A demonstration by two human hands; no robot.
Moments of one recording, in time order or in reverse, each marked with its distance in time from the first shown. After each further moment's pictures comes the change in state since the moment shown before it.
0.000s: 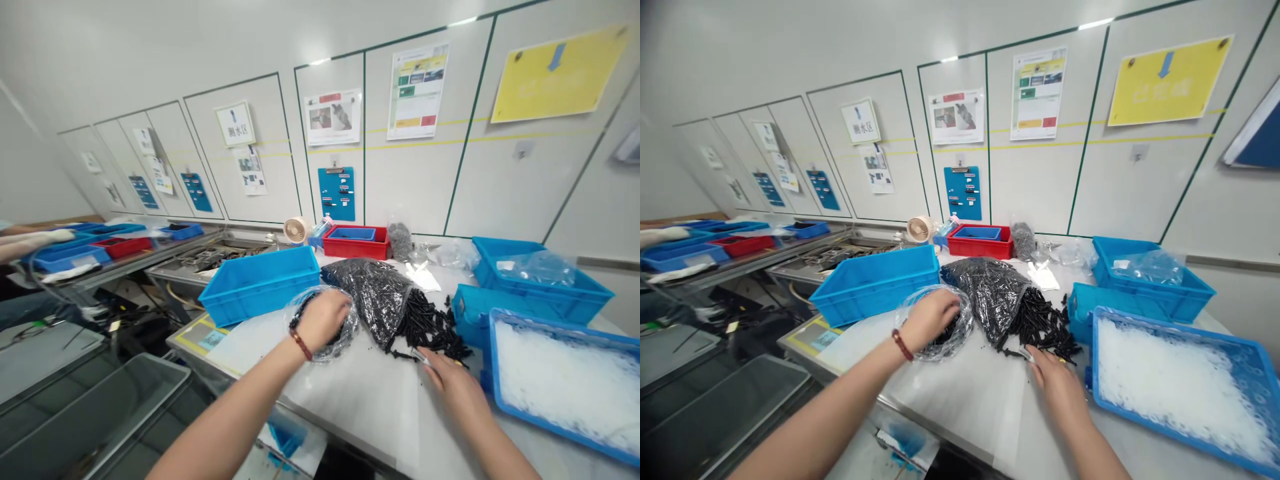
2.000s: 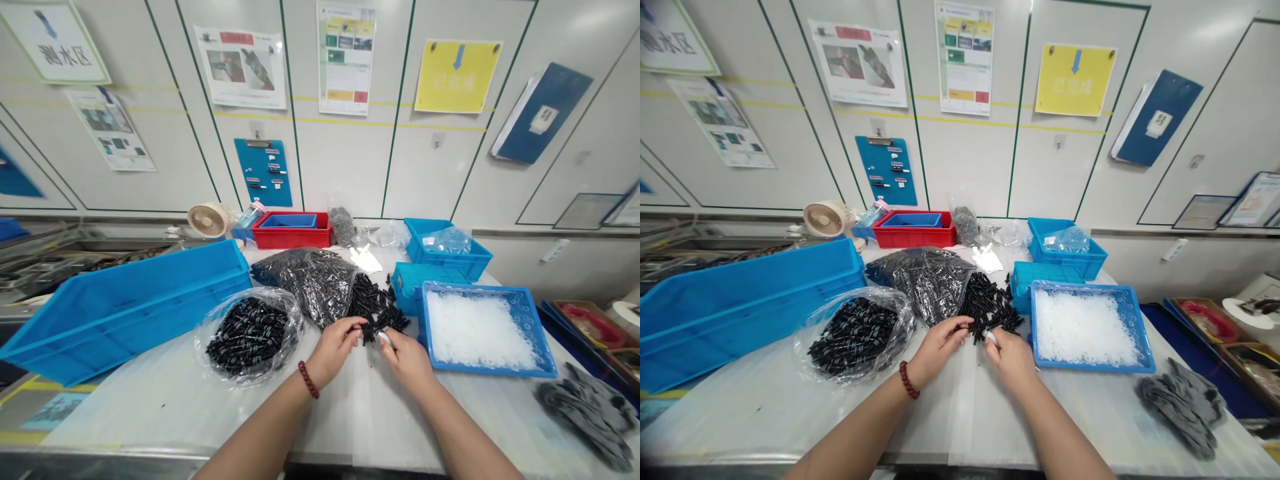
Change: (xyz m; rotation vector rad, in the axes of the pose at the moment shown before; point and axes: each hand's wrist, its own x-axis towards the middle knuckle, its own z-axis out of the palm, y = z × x) left_hand 0.004 0.064 0.112 -0.934 -0.135 0.149; right_hand -0.002 -0.011 -0.020 0.023 -0.027 0.250
